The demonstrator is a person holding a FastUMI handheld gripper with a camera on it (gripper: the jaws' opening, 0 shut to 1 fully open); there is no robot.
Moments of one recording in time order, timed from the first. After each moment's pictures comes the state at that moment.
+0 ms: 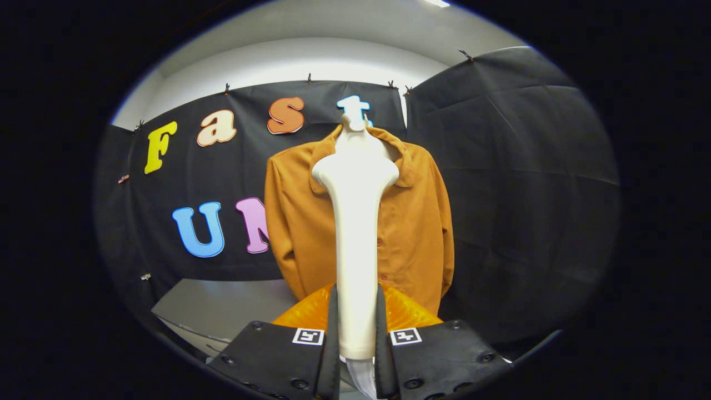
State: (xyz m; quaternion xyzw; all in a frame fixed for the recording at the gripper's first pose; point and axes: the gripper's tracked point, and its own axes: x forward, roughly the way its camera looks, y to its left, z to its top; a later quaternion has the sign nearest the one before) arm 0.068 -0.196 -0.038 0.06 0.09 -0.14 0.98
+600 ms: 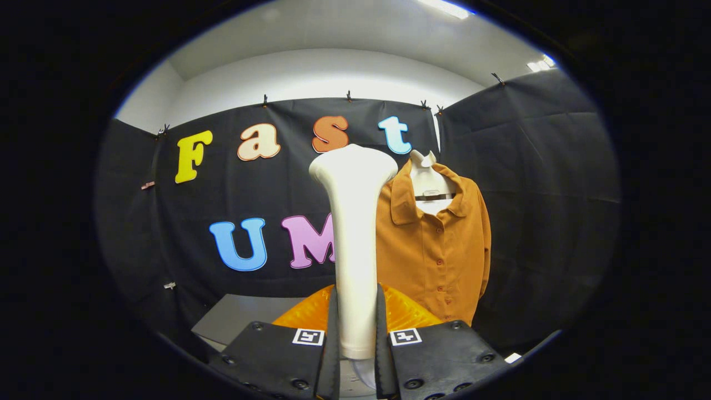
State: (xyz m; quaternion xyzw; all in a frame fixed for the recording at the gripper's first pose) arm 0.052 -0.056 0.028 0.05 0.06 -0.09 0.99
